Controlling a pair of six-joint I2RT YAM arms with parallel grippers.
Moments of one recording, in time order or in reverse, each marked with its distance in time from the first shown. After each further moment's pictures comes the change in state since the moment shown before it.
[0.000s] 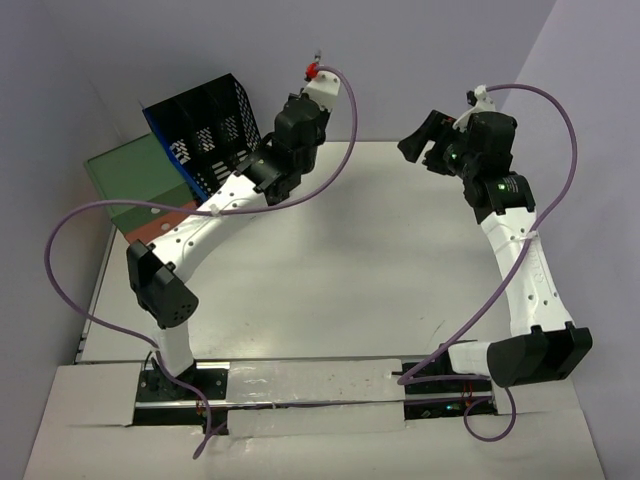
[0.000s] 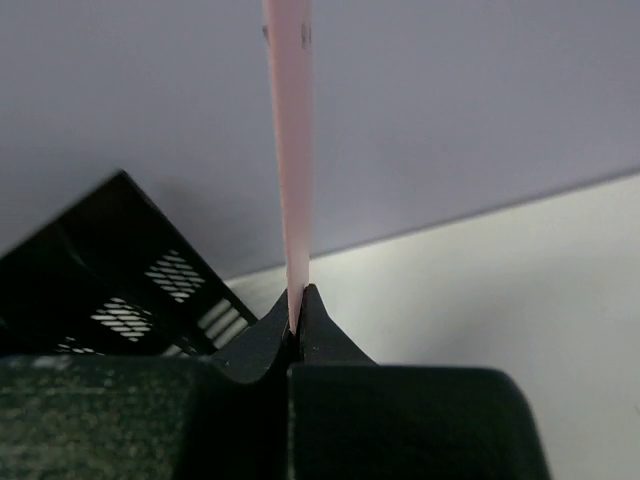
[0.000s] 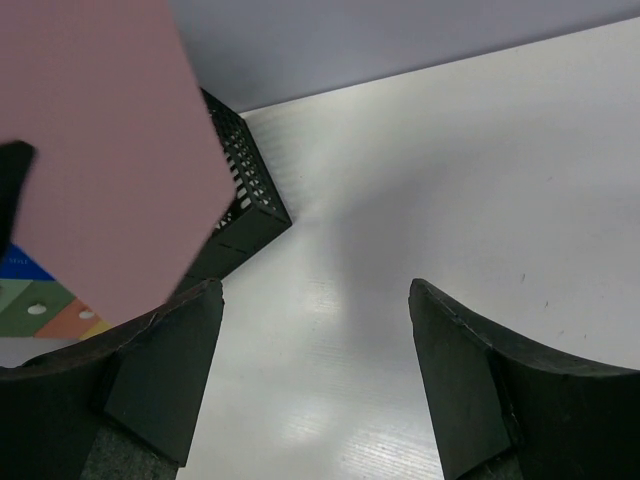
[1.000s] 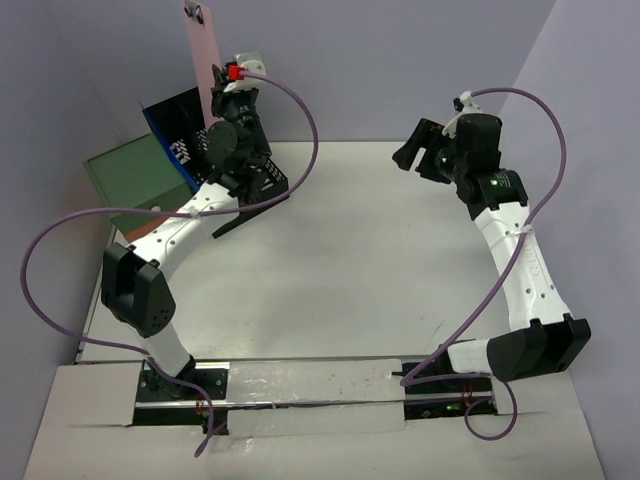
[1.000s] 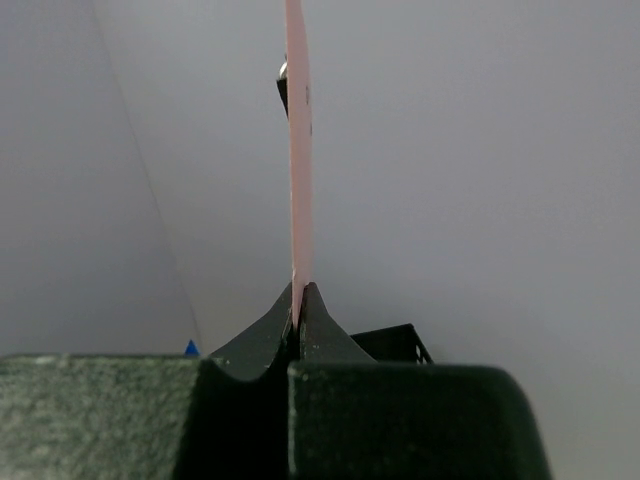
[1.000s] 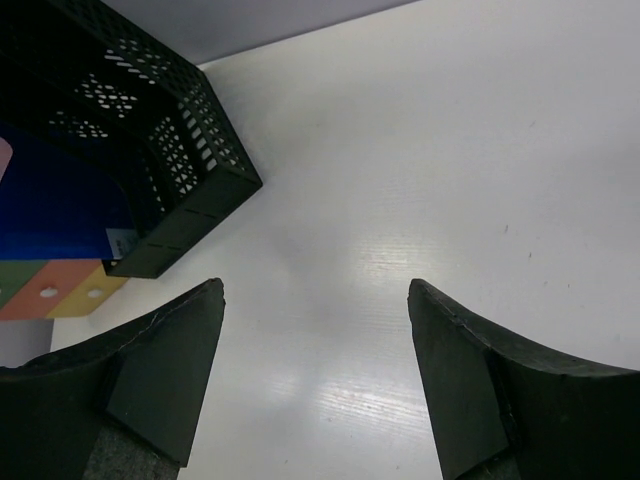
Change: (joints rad) left arm 0.184 -0.147 -0.376 1.091 -0.234 0.576; right arm 0.053 0.034 0.026 -0.116 0.066 -0.017
